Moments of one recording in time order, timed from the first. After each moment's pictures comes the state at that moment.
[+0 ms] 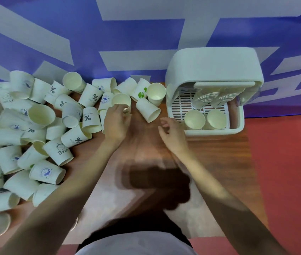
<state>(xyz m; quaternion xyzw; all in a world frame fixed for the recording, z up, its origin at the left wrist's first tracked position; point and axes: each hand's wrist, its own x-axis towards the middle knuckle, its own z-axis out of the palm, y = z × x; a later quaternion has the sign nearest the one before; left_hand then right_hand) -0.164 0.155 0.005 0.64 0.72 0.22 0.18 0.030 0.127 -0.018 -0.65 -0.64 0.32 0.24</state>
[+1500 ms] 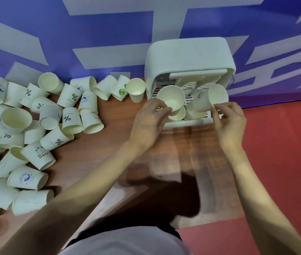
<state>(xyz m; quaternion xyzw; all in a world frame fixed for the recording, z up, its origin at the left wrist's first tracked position) -0.040 0.119 0.058 0.82 0.45 0.34 0.14 0.196 0.090 0.043 -0.71 -0.60 0.06 0.37</state>
